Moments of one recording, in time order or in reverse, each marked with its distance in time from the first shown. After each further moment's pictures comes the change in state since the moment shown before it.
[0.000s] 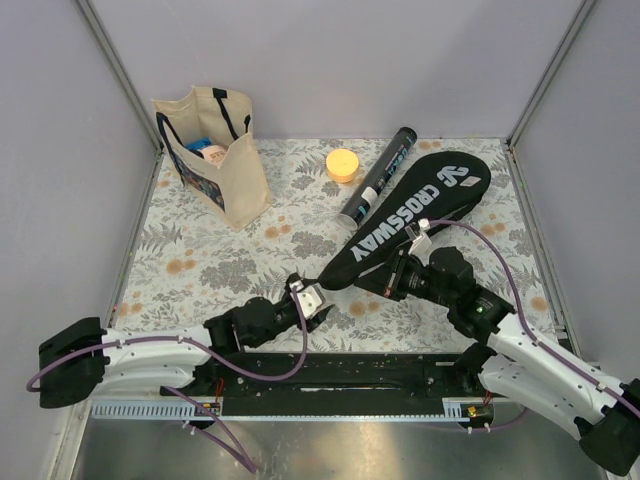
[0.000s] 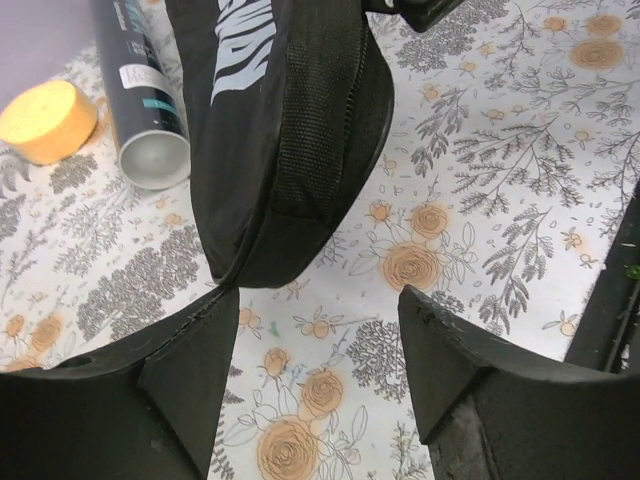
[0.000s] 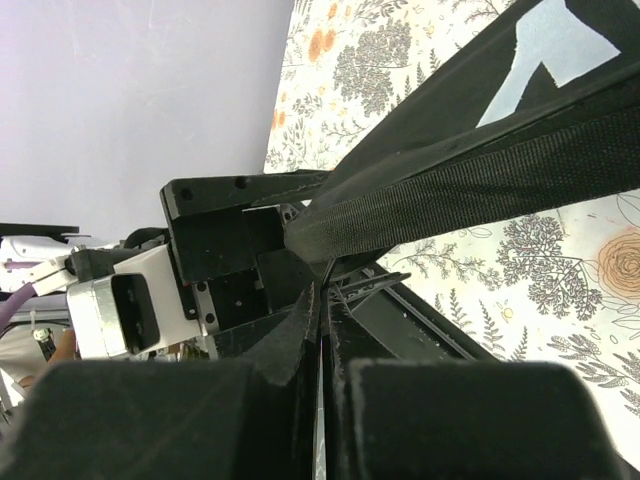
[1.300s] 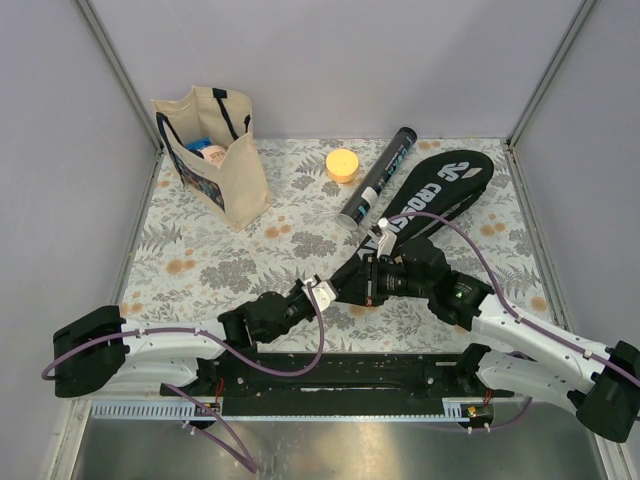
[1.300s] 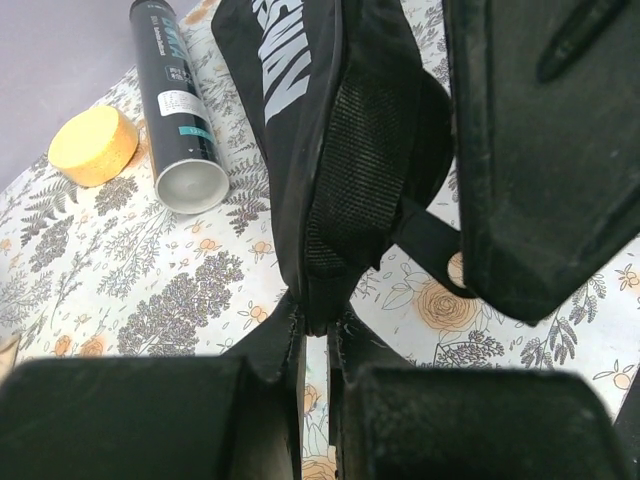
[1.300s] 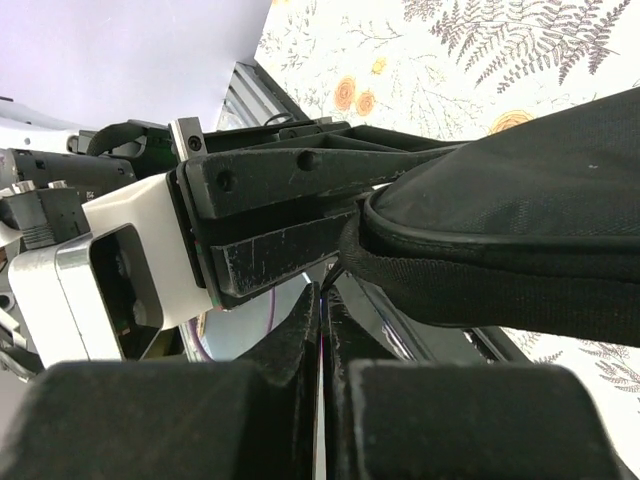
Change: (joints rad) left arm -0.002 0.166 0.081 0.109 -0.069 0.105; right arm 0.128 0.189 0.153 -0.055 -0.131 -0.184
